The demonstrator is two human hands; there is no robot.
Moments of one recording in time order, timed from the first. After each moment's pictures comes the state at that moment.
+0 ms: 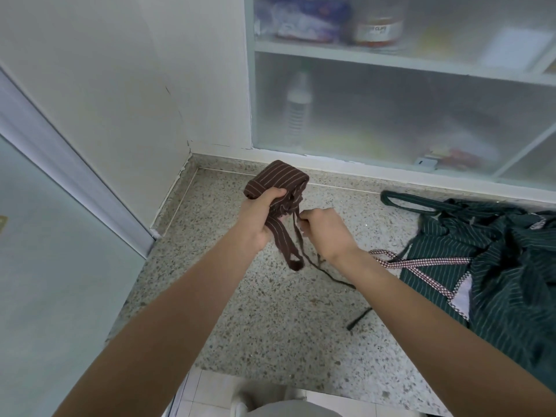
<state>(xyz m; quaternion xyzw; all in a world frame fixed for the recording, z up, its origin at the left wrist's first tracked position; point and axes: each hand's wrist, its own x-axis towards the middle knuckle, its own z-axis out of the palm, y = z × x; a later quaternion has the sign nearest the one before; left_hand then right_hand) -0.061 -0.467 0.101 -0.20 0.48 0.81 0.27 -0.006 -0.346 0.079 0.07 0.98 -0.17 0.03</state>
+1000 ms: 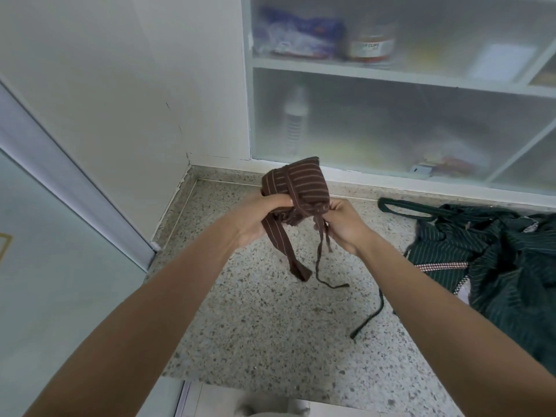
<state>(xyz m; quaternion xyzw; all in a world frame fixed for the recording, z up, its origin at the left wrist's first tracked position) -0.072 -0.491 0.138 0.08 0.59 0.70 0.39 -0.014 -0.325 0.109 0.14 0.68 -0.72 0.03</state>
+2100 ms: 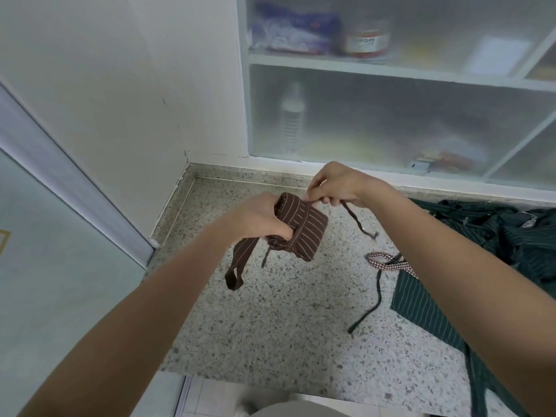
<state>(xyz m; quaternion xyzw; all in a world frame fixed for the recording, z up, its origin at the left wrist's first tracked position) -0.063 -0.487 0.146 0.24 0.83 0.38 0.34 -0.051 -0.306 0.165 0.12 0.88 -0.41 0.19</state>
